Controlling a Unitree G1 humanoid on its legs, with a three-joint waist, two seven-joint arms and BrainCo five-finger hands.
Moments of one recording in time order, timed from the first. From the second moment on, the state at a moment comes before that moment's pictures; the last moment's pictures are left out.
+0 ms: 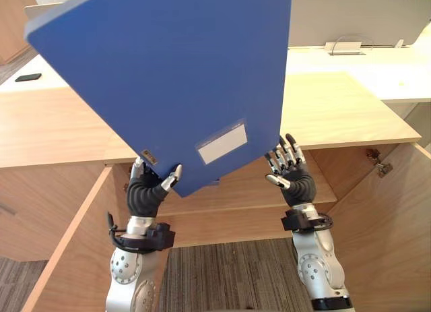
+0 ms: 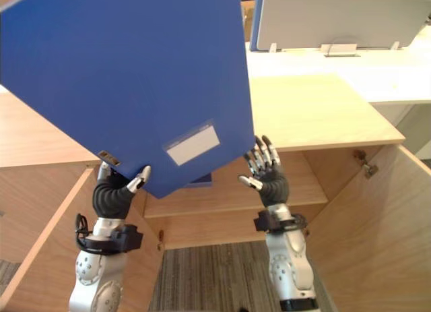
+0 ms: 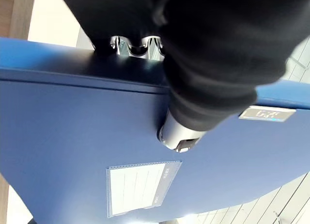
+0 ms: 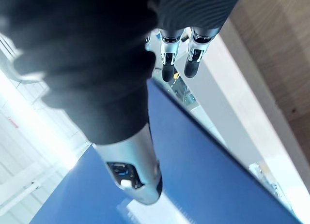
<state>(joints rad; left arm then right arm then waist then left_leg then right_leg) 0.24 0.06 -0.13 -0.53 -0.35 -0.23 -0.07 0.03 -0.11 0.06 -0.21 0.70 -0.14 0.24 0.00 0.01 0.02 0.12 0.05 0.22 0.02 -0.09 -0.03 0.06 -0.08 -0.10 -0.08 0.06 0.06</state>
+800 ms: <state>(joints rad) 0.23 0.05 -0.10 -0.53 -0.37 -0.28 -0.08 -0.26 -0.30 0.05 -0.27 0.44 -0.15 0.19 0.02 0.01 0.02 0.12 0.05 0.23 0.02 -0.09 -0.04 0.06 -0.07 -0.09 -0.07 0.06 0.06</state>
